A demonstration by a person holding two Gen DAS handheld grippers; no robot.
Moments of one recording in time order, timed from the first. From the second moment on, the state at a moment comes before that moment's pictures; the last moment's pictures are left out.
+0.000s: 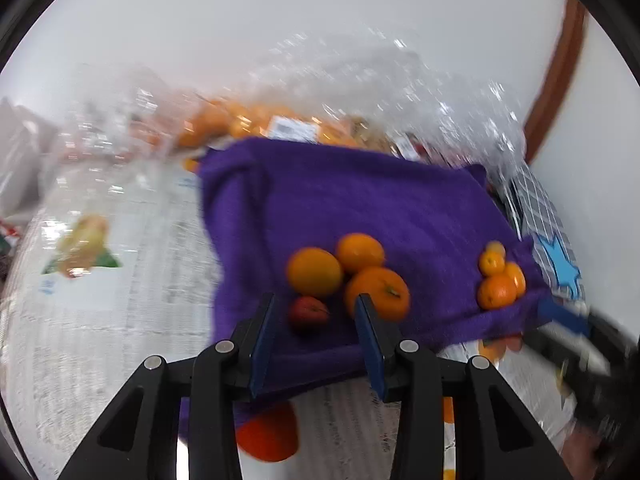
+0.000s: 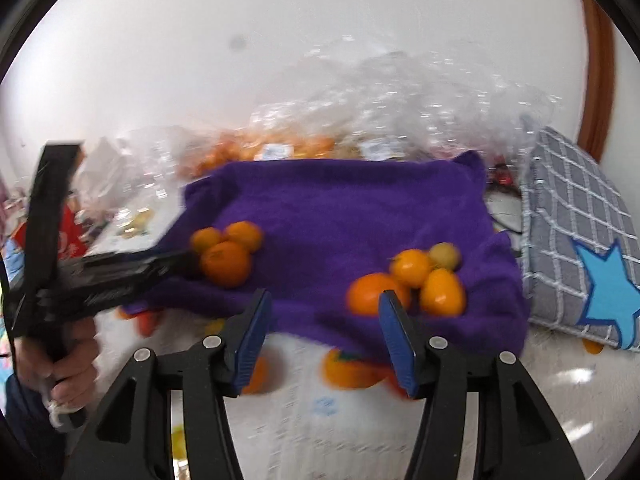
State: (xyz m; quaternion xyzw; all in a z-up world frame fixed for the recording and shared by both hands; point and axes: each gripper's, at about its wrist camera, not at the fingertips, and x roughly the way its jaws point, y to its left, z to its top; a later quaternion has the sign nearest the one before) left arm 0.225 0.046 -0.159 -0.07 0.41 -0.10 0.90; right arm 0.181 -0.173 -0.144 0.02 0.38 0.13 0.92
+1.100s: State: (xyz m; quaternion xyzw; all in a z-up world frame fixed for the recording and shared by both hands) left arm 0.168 -0.002 -0.175 -0.03 0.44 -0.18 0.88; right arm 0.119 -0.205 -0.163 -0.02 0.39 0.09 0.91
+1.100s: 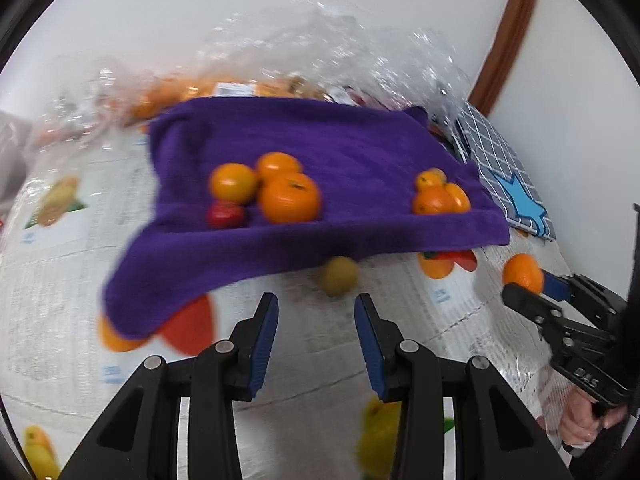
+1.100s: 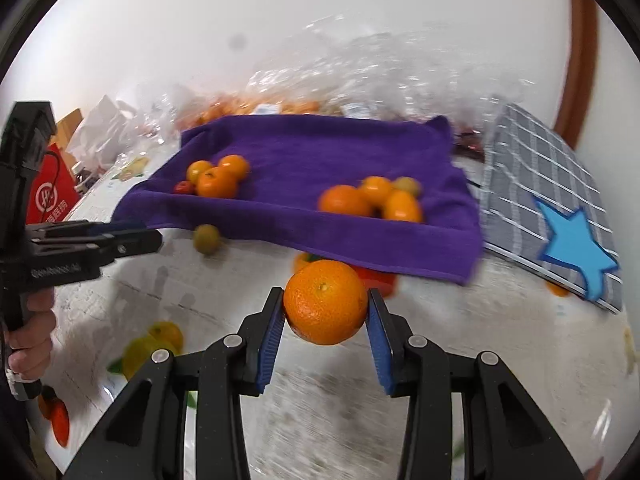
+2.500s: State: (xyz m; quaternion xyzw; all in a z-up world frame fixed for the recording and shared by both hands) left arm 0.111 0.023 -0.021 -0.04 0.39 -0.09 0.92; right arm 0.080 -0.248 -0.041 0.05 0.37 0.04 0.93
